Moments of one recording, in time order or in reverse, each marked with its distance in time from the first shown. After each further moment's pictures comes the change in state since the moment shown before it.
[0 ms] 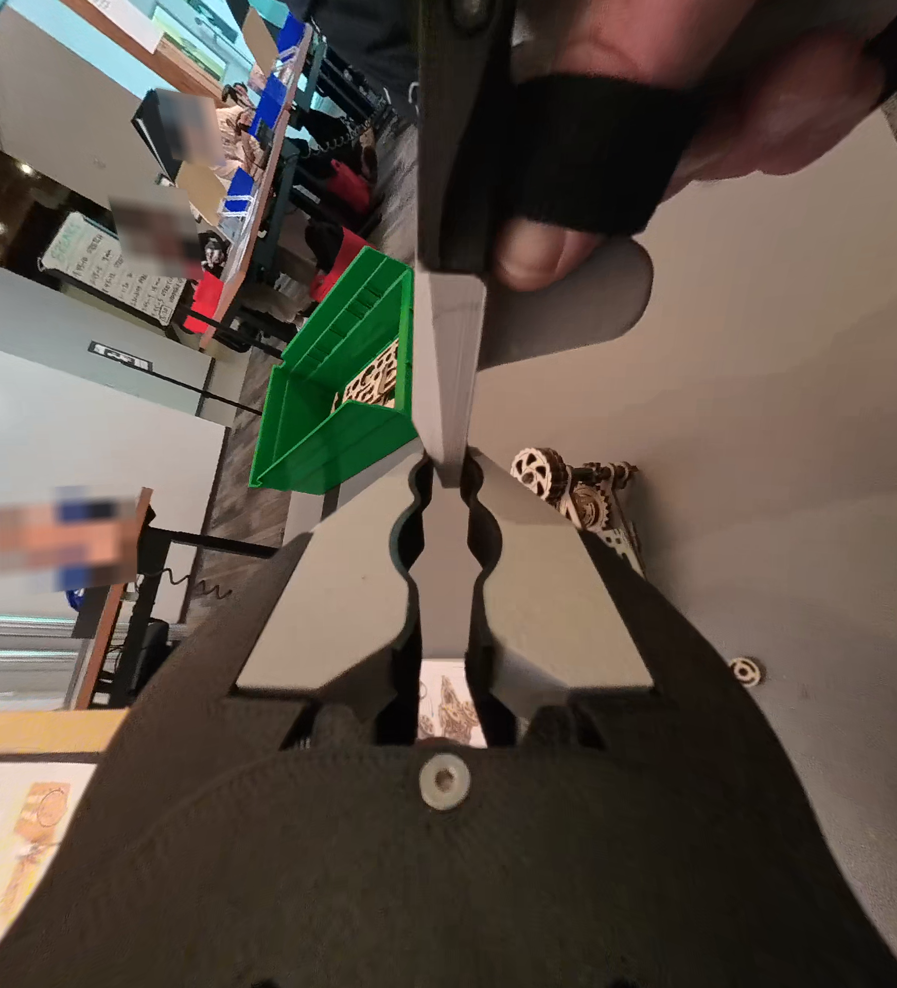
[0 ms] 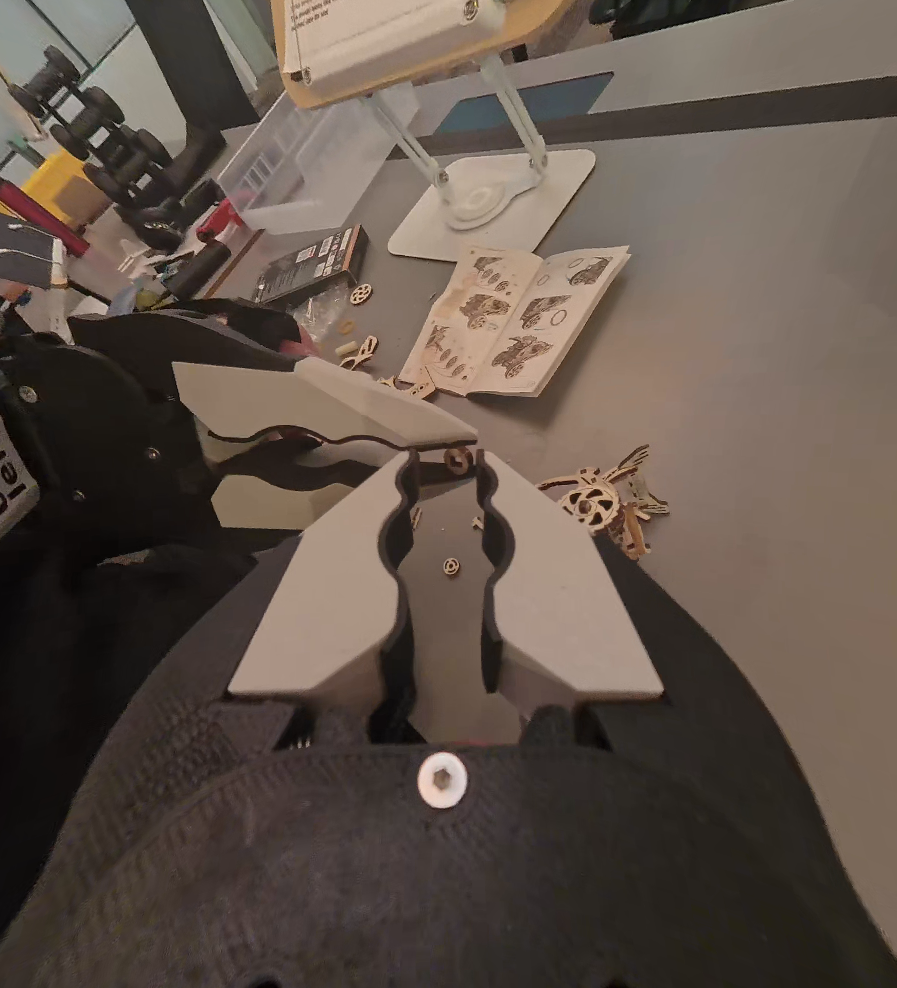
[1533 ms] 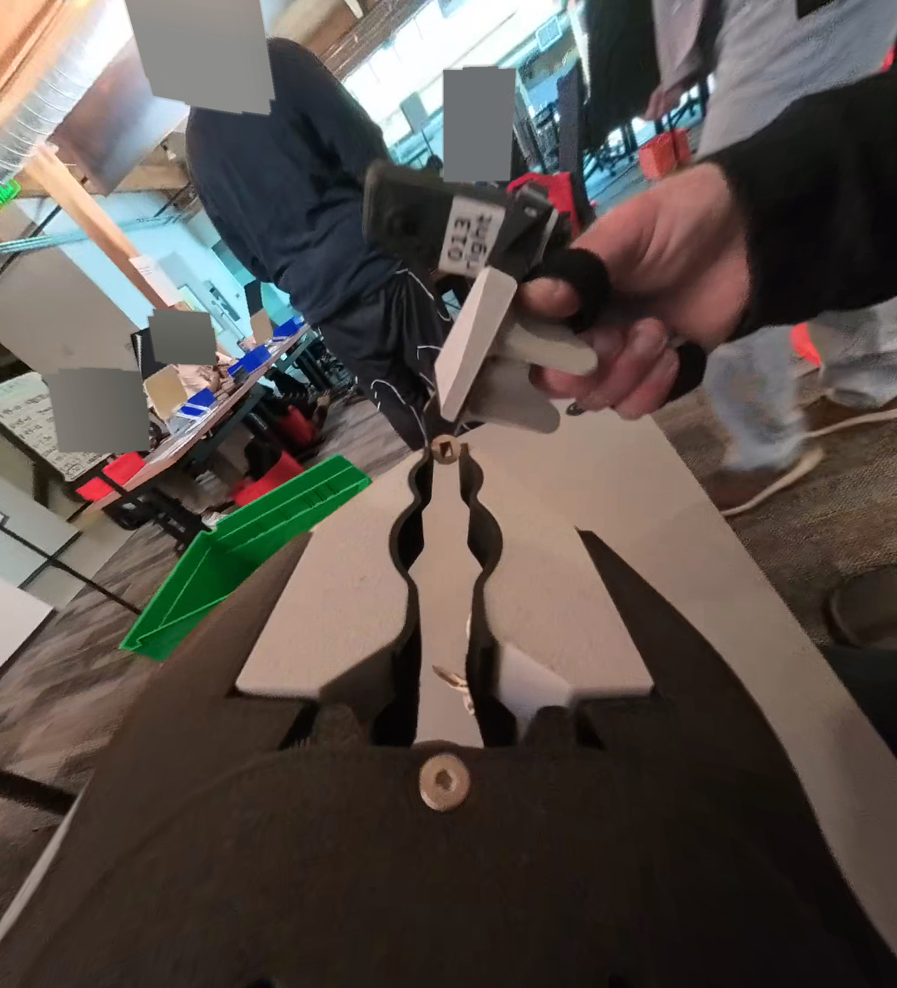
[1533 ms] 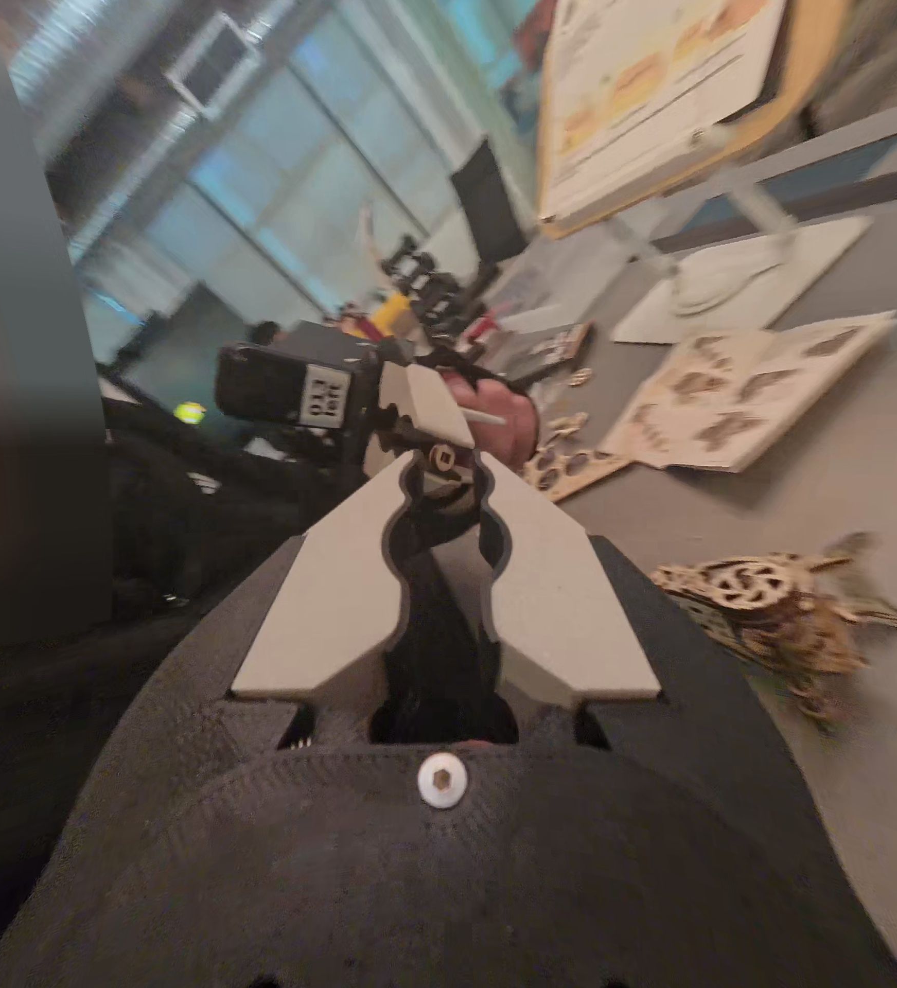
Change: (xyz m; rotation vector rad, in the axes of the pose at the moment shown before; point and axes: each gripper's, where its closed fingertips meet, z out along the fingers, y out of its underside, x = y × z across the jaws) left arm -0.023 -0.050 -0.044 0.551 0.122 -0.292; right arm -0.039 -0.032 -0.047 0.176 -0.521 0.154
